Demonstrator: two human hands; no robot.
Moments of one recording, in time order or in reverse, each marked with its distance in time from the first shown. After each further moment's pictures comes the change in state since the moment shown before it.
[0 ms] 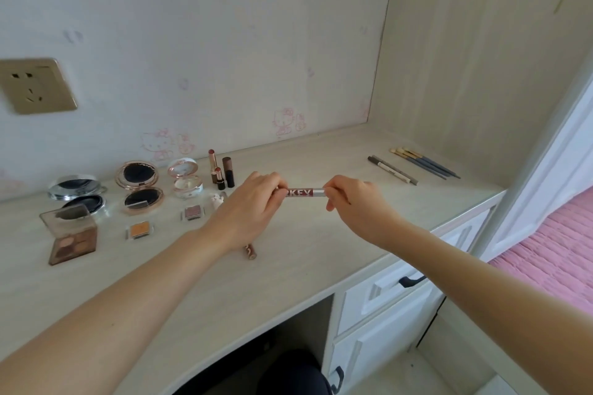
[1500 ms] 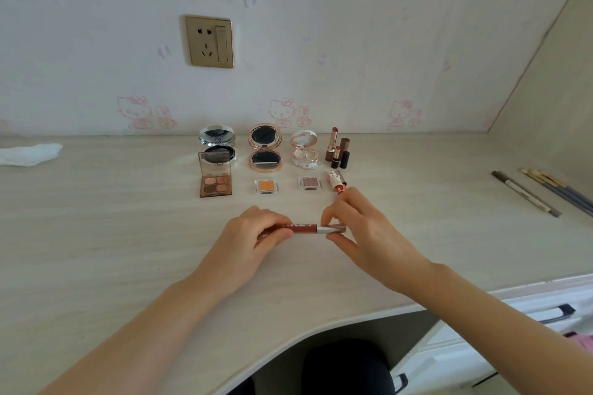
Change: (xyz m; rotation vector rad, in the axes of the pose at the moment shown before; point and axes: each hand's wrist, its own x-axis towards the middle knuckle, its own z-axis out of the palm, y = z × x) left_hand -0.182 -0.057 -0.068 -0.152 0.223 -0.382; right_hand -0.020 -0.116 0.111 -0.057 -0.145 -0.634
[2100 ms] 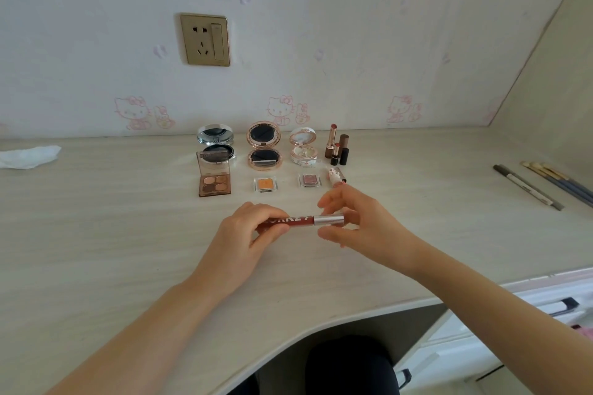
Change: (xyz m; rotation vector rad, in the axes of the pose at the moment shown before) left_hand -0.001 0.000 0.001 -0.037 0.071 0.020; right_hand 0.012 0.002 -0.003 0.584 -0.145 0.402
